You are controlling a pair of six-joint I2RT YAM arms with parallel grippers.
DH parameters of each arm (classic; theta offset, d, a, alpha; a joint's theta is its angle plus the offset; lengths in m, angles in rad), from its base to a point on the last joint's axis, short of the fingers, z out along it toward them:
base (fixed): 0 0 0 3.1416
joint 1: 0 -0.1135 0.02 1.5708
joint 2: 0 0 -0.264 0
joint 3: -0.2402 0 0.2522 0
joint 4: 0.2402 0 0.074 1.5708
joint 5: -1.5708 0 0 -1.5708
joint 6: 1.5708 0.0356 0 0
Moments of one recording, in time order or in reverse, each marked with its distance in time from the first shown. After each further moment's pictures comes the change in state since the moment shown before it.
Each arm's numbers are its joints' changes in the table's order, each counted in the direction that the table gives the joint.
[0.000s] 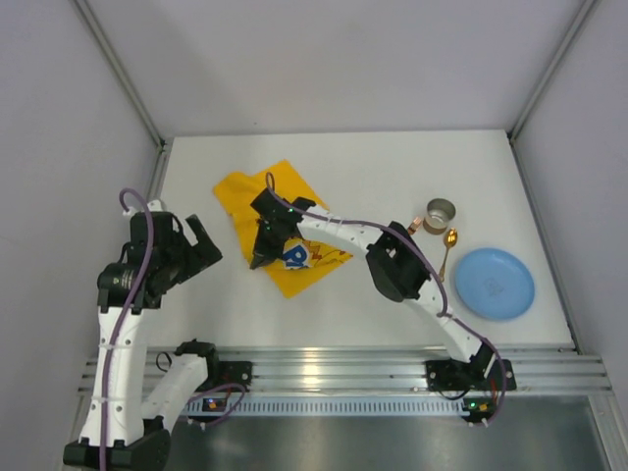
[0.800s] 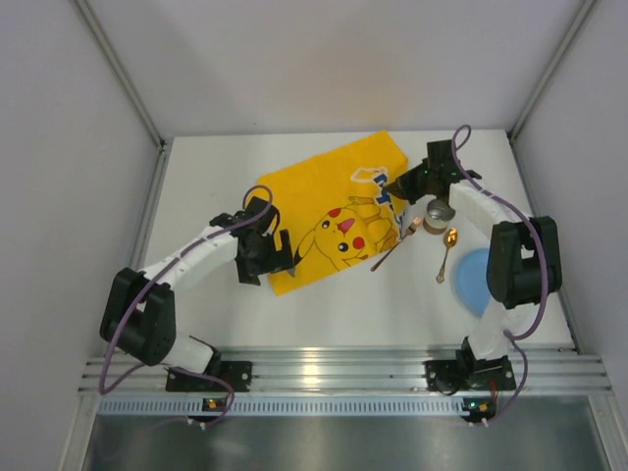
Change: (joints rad) left arm 0.410 0.620 0.173 -0.352 -0.163 -0.099; right arm 0.785 -0.703 0.861 -0.460 -0.001 0.171
